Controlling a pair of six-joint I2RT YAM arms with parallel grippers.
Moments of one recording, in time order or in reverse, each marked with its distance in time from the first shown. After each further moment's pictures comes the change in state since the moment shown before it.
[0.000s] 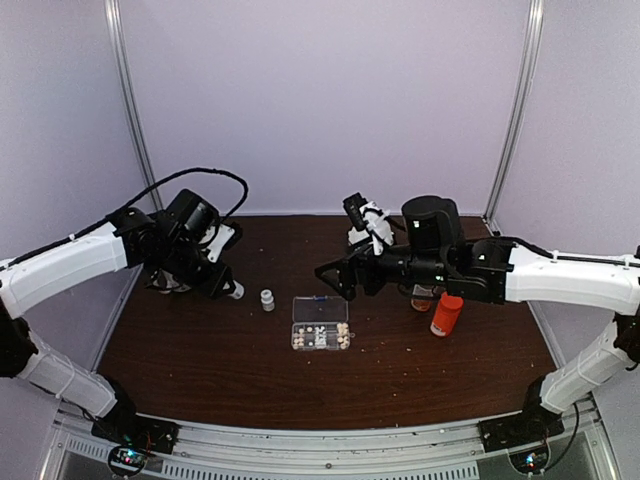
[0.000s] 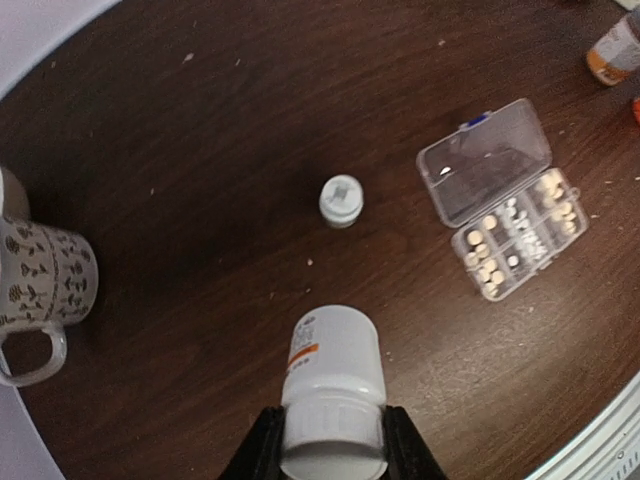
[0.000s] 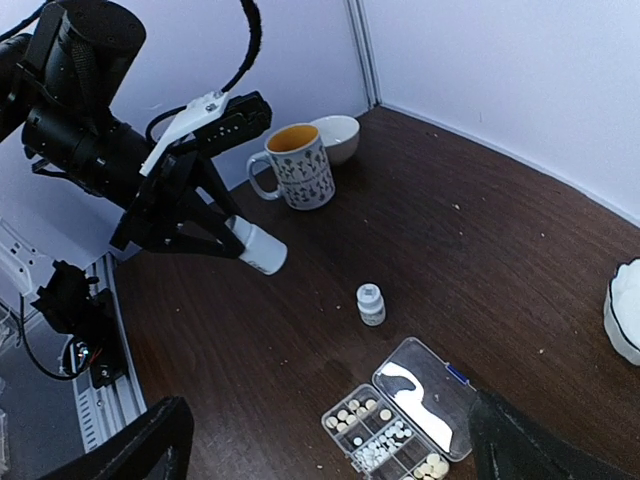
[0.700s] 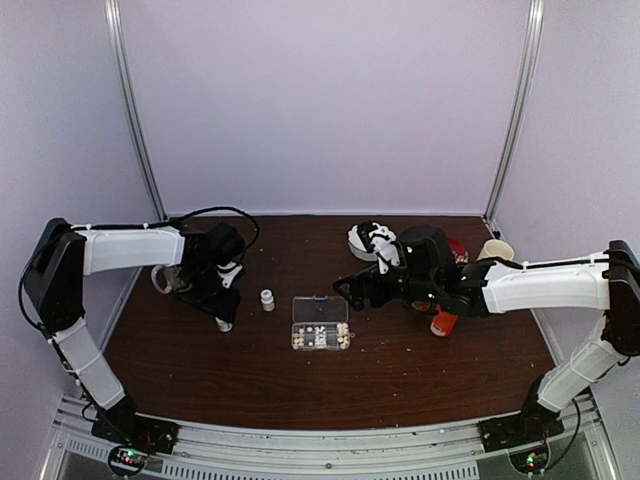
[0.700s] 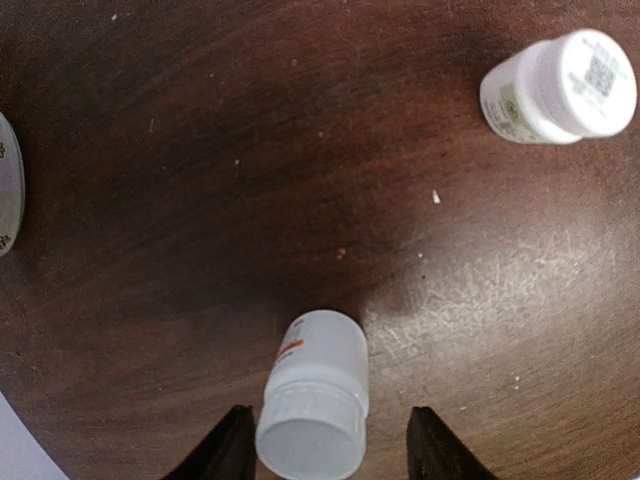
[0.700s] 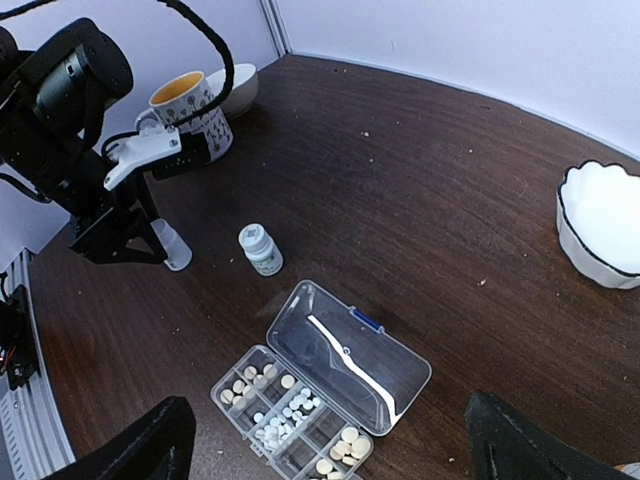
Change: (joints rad) left arm 0.122 0.394 -0.011 -0.042 -0.044 -0.077; right arm -0.122 0.109 -0.191 0.164 0.044 0.028
